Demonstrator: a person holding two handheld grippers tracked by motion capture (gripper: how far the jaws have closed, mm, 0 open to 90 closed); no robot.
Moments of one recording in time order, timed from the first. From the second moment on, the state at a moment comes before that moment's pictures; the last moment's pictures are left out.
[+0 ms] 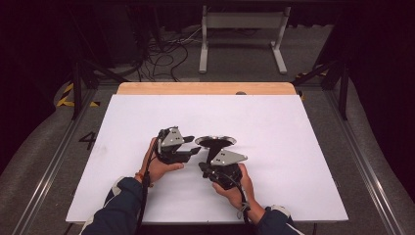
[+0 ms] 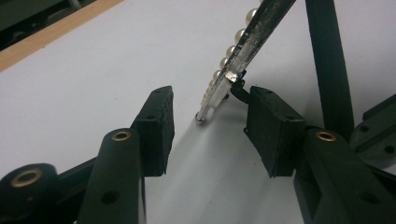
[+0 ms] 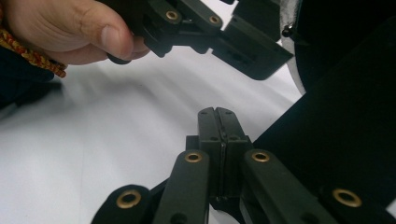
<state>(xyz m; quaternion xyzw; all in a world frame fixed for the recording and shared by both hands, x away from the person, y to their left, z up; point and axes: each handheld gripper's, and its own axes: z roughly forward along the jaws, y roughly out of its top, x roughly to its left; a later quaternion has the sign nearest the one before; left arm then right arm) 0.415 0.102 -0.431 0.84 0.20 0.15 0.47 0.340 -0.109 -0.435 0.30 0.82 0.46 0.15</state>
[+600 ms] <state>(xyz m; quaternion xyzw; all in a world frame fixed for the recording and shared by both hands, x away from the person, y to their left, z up) 0.412 0.094 -0.430 0.85 0.16 0.18 0.46 0.343 -0.107 -0.443 0.31 0.82 0.45 0.15</state>
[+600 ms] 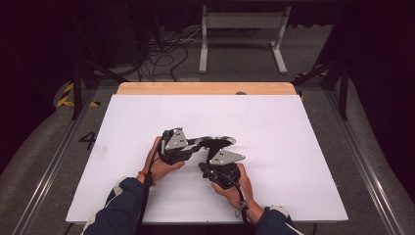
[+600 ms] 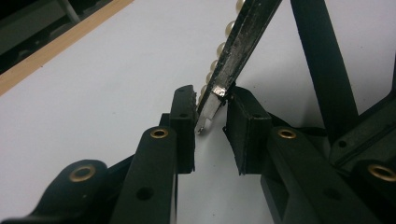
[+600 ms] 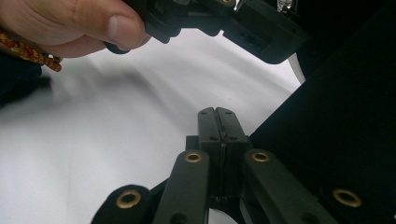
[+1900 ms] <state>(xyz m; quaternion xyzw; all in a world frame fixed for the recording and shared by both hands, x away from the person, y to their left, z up) 0.393 0.090 -0.427 0.86 0.17 0.20 0.44 0.332 -0.120 -0.441 0.33 0.83 0.42 0.15</state>
